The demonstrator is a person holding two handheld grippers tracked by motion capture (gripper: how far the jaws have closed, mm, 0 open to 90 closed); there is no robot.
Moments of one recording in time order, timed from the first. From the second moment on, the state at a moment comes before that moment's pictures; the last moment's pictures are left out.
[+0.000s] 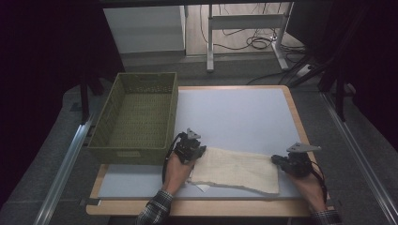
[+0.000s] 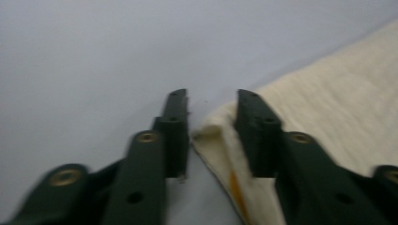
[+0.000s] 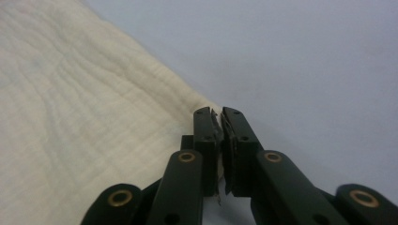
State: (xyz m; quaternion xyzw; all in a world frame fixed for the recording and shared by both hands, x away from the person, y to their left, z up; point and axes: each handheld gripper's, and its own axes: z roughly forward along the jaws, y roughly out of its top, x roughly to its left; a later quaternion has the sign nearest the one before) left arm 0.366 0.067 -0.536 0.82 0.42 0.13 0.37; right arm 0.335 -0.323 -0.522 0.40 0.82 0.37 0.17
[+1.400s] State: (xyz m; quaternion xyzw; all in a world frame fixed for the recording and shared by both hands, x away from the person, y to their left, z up) left arm 0.366 0.059 -0.543 0.83 0.38 0.14 0.39; right arm 0.349 -0.339 -0.502 0.43 0.80 0.39 0.13
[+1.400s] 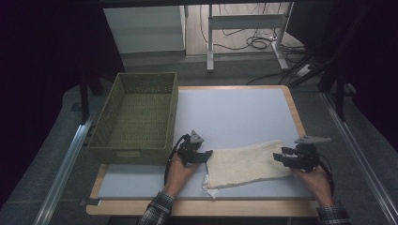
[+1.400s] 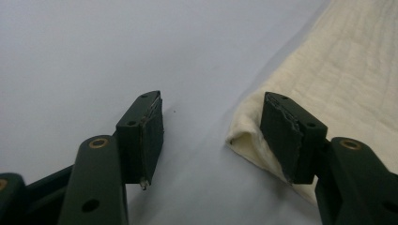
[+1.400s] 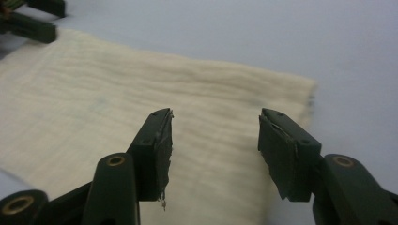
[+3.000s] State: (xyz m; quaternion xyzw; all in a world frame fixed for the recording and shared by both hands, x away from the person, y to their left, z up) left arm 0.366 0.060 -0.544 0.83 0.38 0.14 0.39; right arm 0.281 -0.141 -0.516 0.20 0.90 0.39 0.02
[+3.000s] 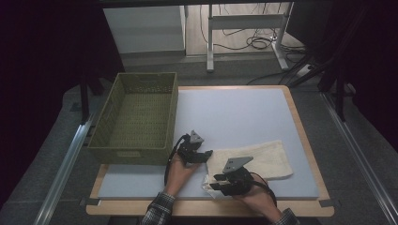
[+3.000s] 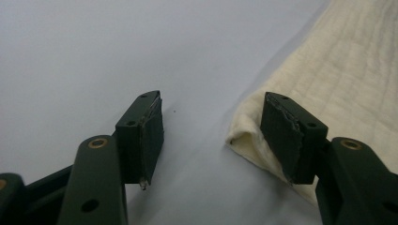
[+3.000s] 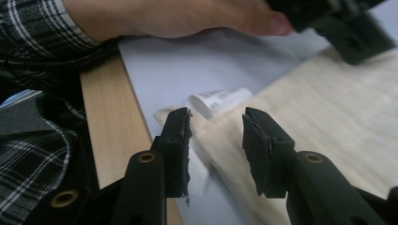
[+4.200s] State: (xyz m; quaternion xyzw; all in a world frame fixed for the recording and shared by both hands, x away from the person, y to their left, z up) left arm 0.365 0.061 -0.542 0.83 0.36 0.10 0.41; right arm 0.277 -0.130 -0.530 0.21 0.90 0.38 0.07
